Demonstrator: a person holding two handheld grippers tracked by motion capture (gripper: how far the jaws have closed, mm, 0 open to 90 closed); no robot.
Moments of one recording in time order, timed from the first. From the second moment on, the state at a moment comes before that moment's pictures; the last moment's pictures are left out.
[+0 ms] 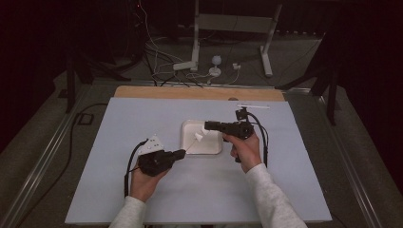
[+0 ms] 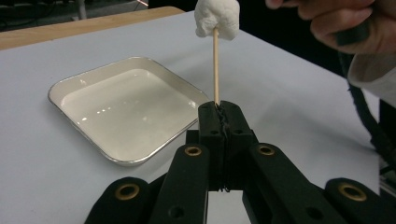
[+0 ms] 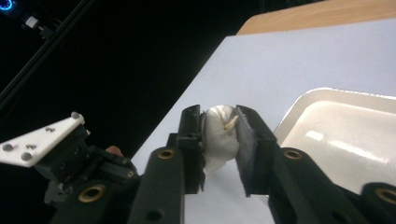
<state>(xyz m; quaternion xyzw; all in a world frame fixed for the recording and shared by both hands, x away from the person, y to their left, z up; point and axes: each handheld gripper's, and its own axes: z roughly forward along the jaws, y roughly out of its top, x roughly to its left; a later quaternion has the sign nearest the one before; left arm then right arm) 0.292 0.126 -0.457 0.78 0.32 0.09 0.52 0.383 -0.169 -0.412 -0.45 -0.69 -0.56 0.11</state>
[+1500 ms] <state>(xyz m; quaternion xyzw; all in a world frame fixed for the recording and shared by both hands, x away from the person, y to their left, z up) 0.297 0.146 -0.460 0.77 0.35 0.10 0.52 0.392 -0.157 -0.438 -0.47 -0.74 -0.48 -0.02</state>
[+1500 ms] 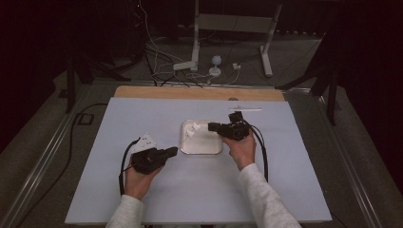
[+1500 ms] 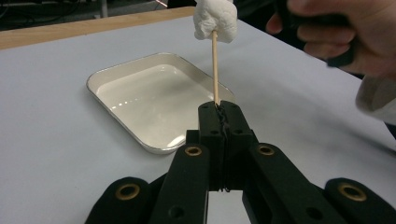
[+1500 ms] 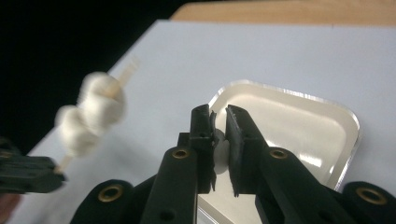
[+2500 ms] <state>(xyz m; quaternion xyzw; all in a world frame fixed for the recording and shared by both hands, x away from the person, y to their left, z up) 0.298 0.145 -0.462 0.77 0.36 0.10 0.52 0.381 -0.159 -0.429 -0.44 -0.73 -0.53 0.03</state>
